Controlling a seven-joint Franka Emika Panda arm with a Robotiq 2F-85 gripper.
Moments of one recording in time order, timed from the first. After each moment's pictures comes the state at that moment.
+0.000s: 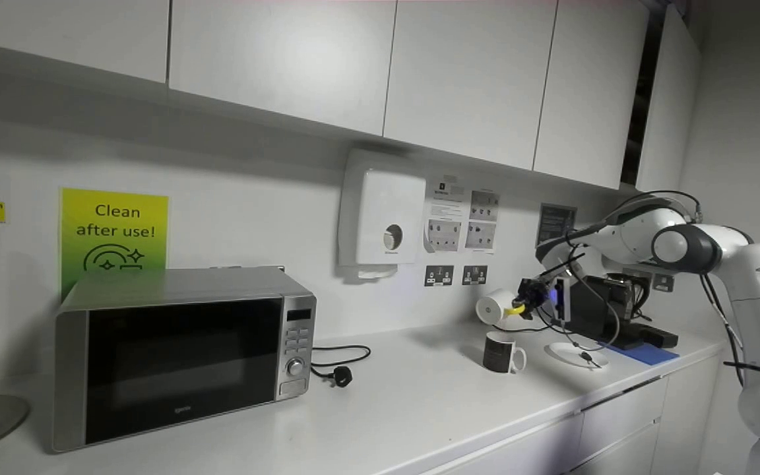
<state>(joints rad) -0.18 0.40 -0.06 -1.75 1.14 1.12 -0.58</state>
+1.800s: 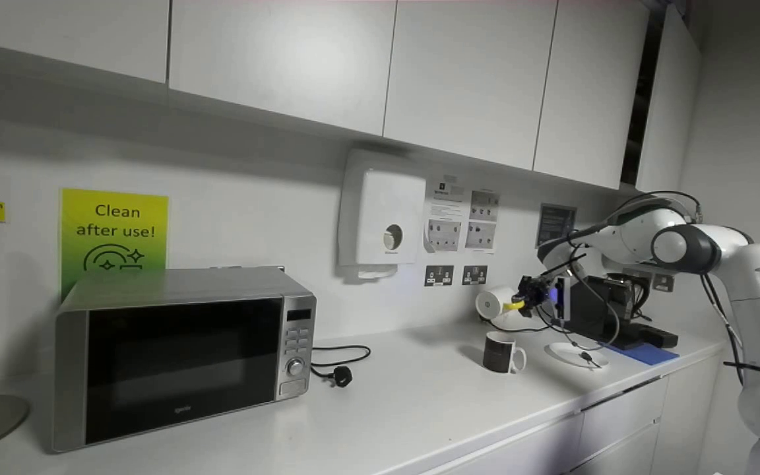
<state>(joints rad) -0.18 0.41 -0.06 -1.75 1.19 1.10 -0.58</state>
